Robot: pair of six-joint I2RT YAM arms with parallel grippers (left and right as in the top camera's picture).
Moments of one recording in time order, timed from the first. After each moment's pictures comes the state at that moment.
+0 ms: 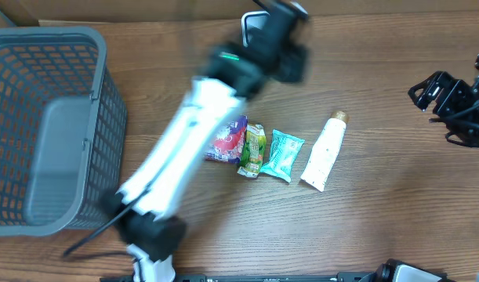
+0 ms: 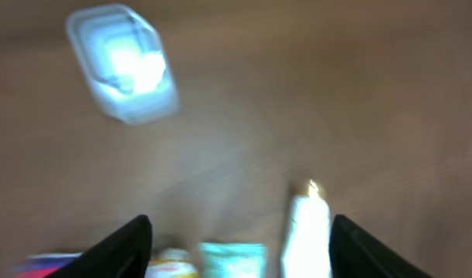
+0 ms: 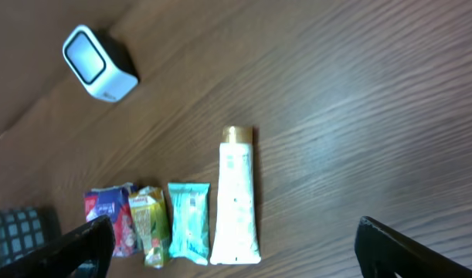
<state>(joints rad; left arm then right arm) -0.56 1.91 2.18 -1.05 -0.05 -0.33 -0.33 1.40 1.57 -1.25 -0.40 0.28</state>
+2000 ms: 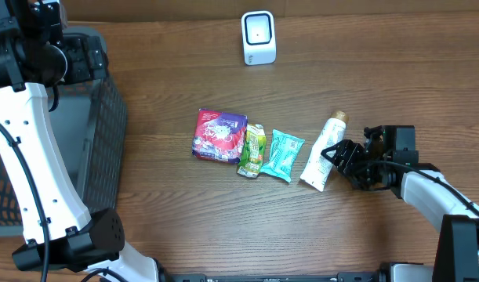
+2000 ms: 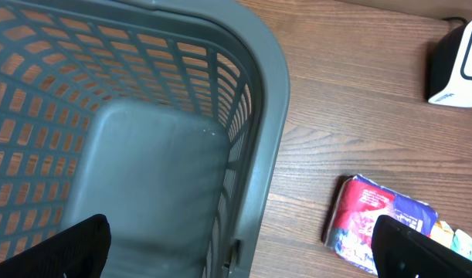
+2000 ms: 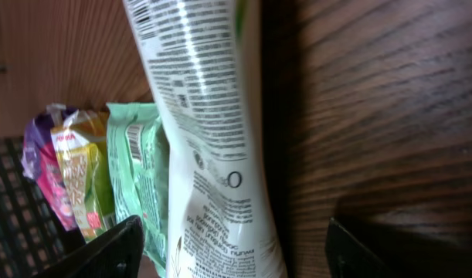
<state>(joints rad) 0.28 1.80 2.31 -1.49 0.05 0.03 -0.03 1.51 0.58 -0.18 -0.62 0.63</state>
